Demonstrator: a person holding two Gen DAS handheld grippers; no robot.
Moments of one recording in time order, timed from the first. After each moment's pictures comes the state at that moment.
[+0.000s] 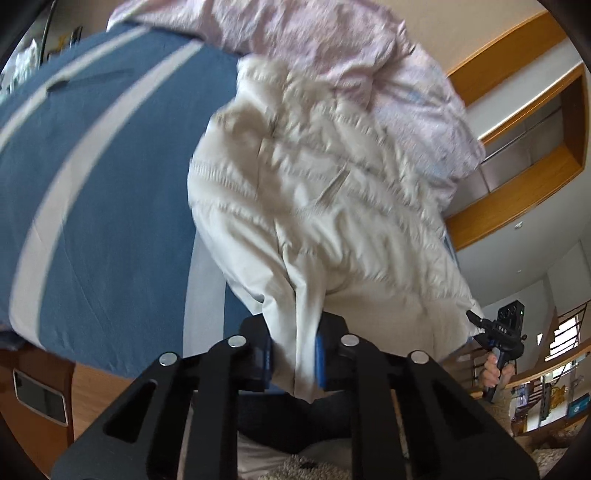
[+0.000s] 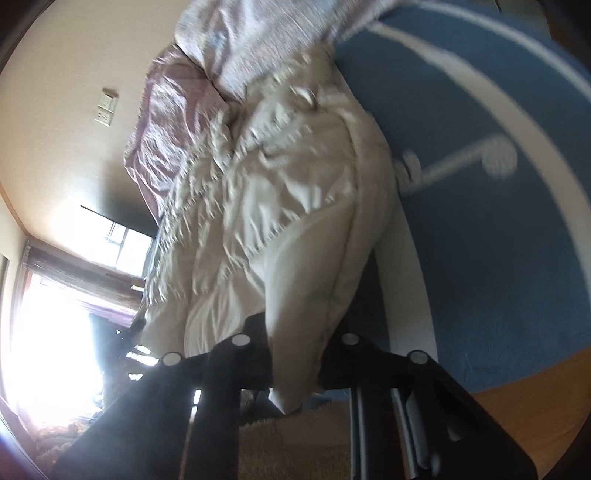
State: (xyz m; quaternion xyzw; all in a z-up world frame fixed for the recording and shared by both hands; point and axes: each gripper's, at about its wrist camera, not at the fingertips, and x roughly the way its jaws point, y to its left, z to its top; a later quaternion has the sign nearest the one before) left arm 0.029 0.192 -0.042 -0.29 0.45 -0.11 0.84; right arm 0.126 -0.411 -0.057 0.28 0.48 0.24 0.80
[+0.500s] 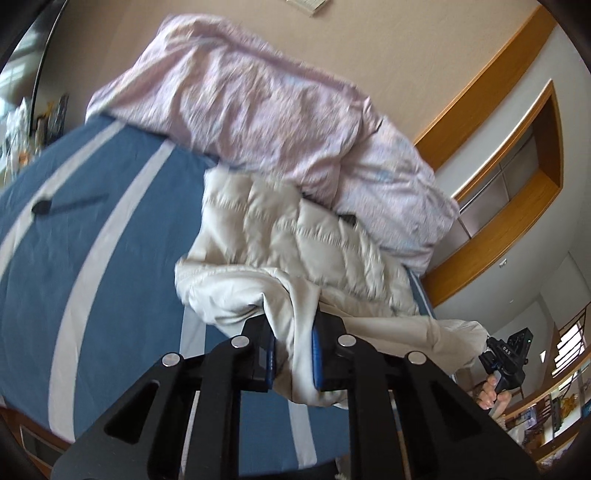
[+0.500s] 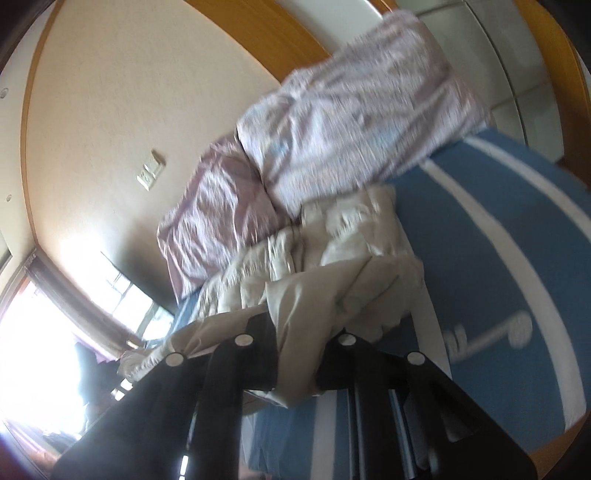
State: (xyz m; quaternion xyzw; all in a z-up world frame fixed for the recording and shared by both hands) left arm 0.072 0.212 0.045 -0.29 0.33 -0.10 0.89; right arm 0.164 -0.392 0.043 0.27 0.30 0.22 0.89
